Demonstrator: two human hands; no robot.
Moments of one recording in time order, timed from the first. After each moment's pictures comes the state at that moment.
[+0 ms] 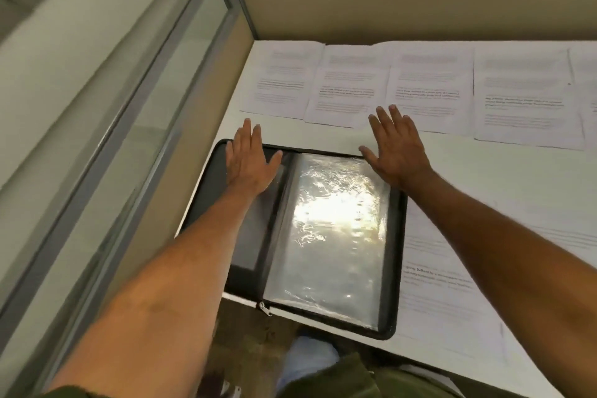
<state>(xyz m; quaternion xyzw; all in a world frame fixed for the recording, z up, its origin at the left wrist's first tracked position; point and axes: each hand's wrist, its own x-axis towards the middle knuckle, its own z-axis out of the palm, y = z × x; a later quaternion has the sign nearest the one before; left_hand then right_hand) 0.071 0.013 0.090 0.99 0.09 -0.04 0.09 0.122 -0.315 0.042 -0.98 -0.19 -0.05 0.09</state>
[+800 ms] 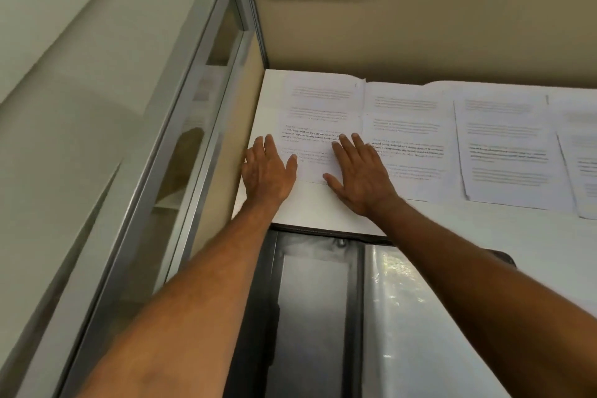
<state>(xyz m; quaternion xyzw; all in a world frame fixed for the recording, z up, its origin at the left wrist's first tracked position) 0.300 0.131 0.018 0.97 0.12 -0.07 0.19 0.287 -0.077 -0.001 -0.98 -0.15 0.04 0.09</state>
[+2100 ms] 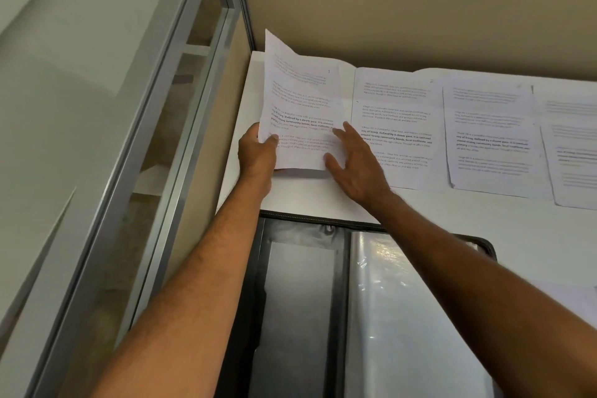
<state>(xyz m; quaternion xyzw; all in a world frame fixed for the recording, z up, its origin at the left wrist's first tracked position) 0.309 0.120 0.027 0.71 0.26 -0.03 0.65 0.280 -0.084 0.004 -0.94 -0.04 0.05 0.34</state>
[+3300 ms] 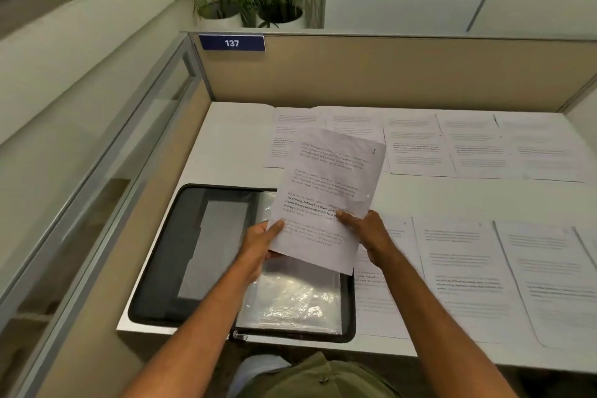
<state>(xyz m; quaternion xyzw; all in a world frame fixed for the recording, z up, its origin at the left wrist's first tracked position) -0.035 -0.061 0.102 0.63 0.21 -0.18 0.72 -0.034 -0.313 0.122 -0.65 0.17 0.11 0.73</state>
